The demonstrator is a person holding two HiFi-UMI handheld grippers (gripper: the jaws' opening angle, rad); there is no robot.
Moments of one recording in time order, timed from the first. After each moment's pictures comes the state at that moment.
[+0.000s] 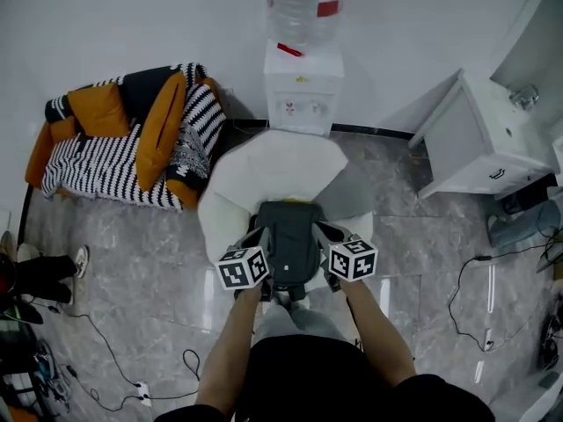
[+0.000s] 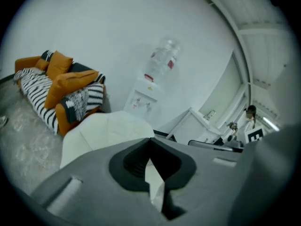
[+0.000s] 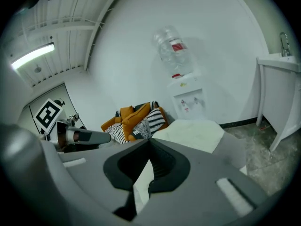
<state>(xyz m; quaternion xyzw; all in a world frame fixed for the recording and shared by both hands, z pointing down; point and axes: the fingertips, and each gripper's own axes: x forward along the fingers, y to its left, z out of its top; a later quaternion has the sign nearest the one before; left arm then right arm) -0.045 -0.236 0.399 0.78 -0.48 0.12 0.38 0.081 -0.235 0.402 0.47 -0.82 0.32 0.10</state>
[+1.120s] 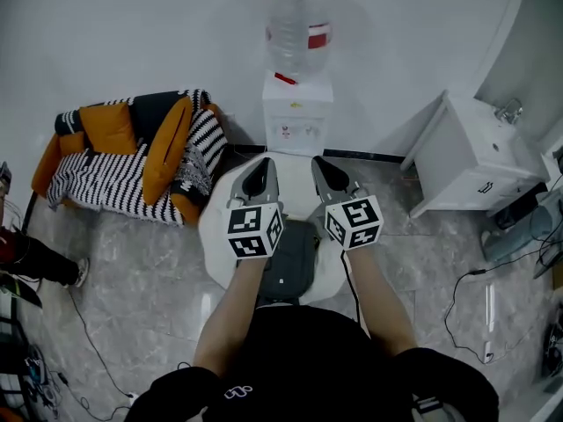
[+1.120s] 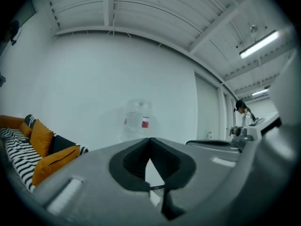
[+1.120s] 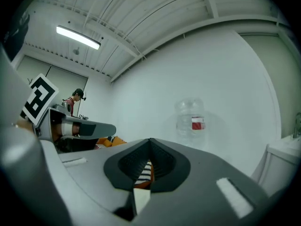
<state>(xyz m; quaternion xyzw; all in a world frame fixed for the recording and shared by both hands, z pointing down) -0.001 -0.298 0.132 0.85 -0.52 -0.04 0.06 0.091 -0.296 0.142 0.51 -0.86 -0.03 0.01</state>
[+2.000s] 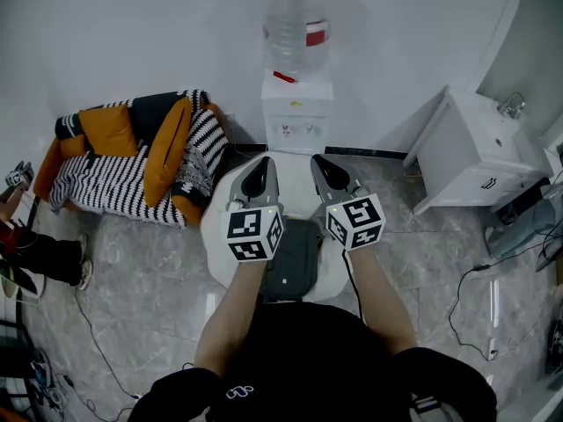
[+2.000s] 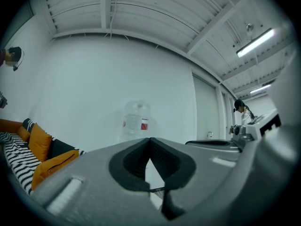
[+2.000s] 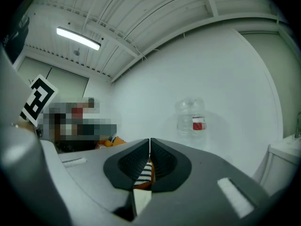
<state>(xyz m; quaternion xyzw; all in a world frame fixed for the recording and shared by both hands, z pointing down) 0.004 -0.301 0.127 0.85 -0.52 -0.04 0.04 0.092 -0.300 0.139 0.51 -0.86 -0.02 0.01</state>
